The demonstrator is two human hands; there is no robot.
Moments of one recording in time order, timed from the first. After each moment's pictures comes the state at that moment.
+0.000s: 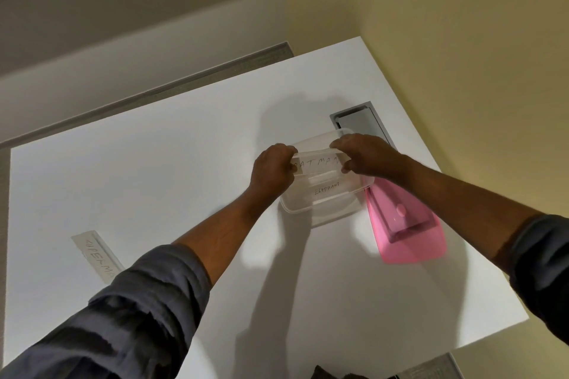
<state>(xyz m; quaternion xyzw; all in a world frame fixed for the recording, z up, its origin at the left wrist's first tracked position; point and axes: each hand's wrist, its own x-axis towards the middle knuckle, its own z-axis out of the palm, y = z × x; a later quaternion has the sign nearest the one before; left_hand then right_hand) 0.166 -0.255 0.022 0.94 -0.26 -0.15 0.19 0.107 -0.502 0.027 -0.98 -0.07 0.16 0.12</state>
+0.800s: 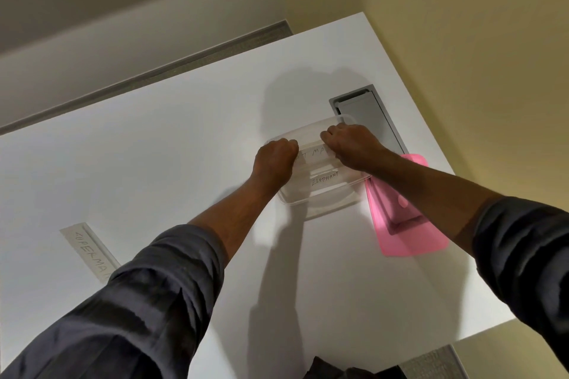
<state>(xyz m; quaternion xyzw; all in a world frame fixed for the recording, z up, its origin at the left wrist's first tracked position) 0.171 -0.272 -0.016 0.93 -0.33 -0.14 0.03 0.122 -0.487 -0.017 -0.98 -0.12 0.12 -0.08</state>
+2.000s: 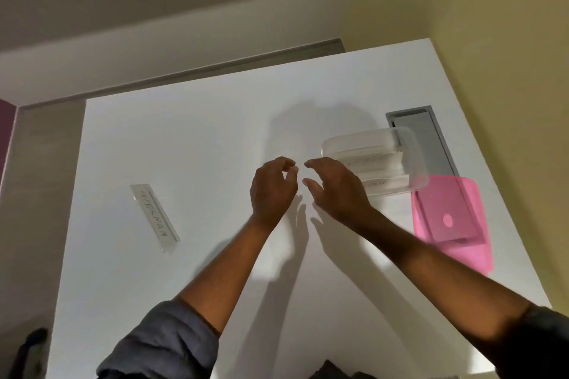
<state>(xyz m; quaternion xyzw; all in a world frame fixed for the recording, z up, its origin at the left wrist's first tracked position) 0.101 -0.137 0.034 0.92 0.00 -0.06 0.38 0.065 -0.294 0.041 -0.95 0.00 0.03 0.30</state>
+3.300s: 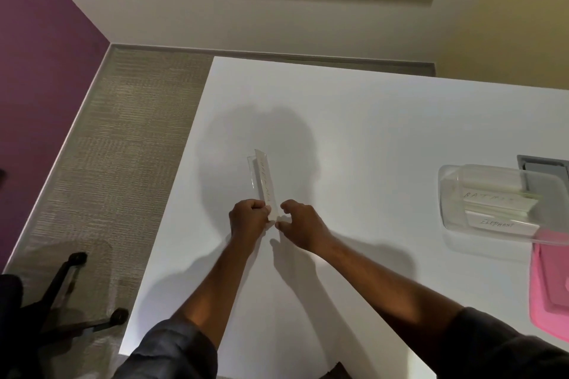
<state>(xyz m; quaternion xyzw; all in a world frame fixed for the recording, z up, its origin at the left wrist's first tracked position) 0.043 0.203 -0.029 0.81 0.34 -0.14 0.46 0.056 0.048 -0.019 -0.89 -0.05 0.31 0.34</state>
